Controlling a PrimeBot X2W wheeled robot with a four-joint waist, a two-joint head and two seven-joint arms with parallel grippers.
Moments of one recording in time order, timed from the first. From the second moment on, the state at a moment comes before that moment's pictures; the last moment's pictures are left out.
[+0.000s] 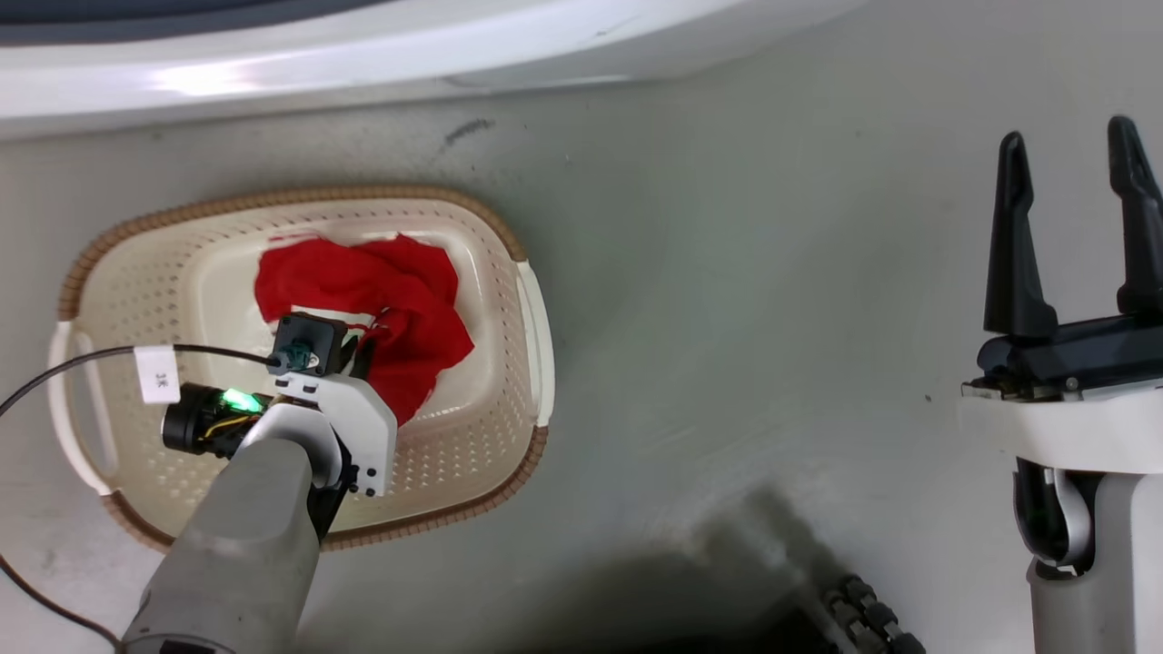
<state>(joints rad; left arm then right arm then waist) -0.78 0.21 -0.39 1.20 -0.26 -0.12 -0.23 -0.31 -0.05 -0.04 -0.15 0.06 0.13 -0.26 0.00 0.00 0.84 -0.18</state>
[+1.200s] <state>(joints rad) -0.52 0.15 -0.31 0.92 -0.31 -0.06 -0.26 -0.18 -0.05 -0.01 -0.09 0.02 0.13 -0.26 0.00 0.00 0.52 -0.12</state>
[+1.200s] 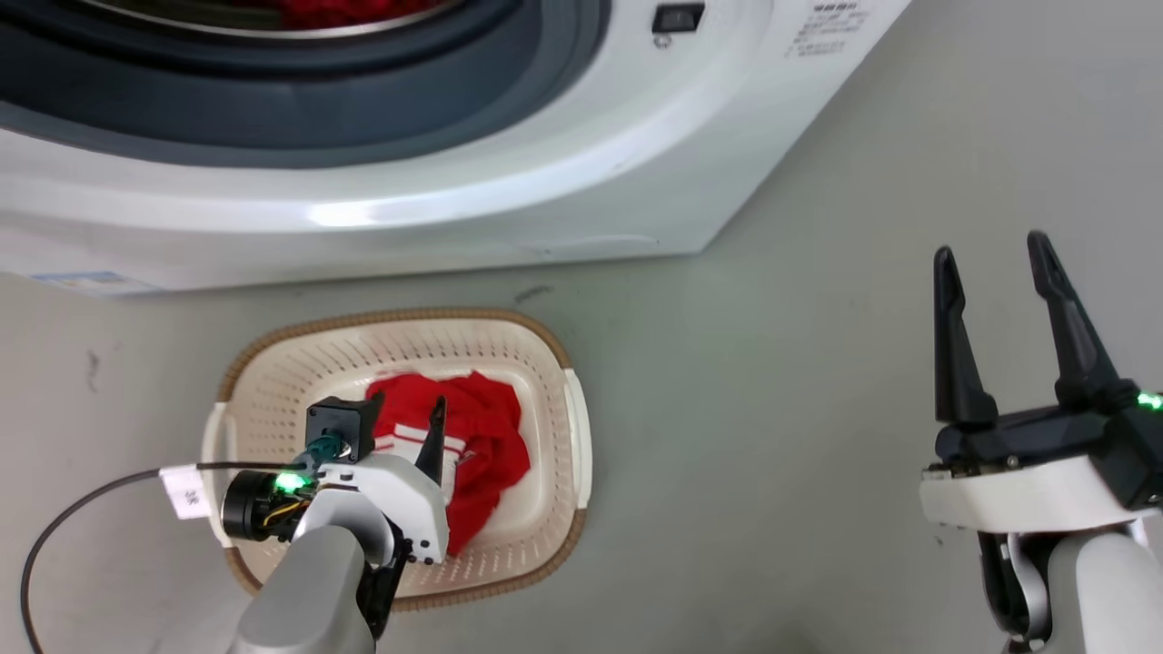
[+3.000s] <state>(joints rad) -0.92 0.22 0.02 0.75 -0.03 -0.07 -0.22 -0.20 -0.05 0.03 -0.08 0.07 0.13 -0.26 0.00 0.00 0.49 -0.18</state>
